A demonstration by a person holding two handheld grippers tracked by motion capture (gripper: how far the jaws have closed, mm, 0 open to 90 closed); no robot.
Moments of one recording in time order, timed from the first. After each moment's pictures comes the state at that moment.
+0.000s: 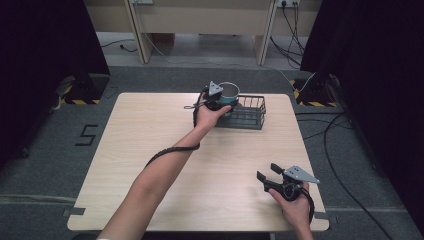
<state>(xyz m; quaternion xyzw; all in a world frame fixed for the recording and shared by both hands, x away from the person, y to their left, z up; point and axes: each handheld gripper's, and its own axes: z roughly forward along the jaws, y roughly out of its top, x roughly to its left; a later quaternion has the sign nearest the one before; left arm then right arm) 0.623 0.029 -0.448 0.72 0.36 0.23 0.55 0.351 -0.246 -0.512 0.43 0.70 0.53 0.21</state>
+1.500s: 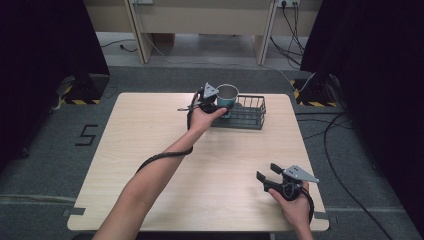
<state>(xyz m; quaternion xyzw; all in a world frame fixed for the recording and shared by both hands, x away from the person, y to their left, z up) 0.602 0.049 -0.439 0.73 0.34 0.23 0.55 0.352 -0.246 -0.512 0.43 0.70 0.52 0.20</state>
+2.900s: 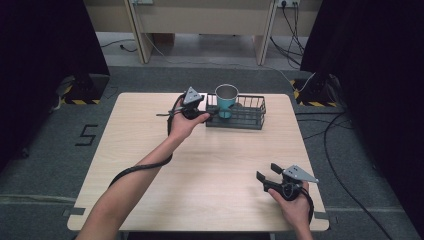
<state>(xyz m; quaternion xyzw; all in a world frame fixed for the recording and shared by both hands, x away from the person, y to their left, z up) 0.561 0.106 -0.423 0.73 0.31 0.23 0.56 0.352 -0.245 -0.511 0.44 0.71 0.52 0.21</state>
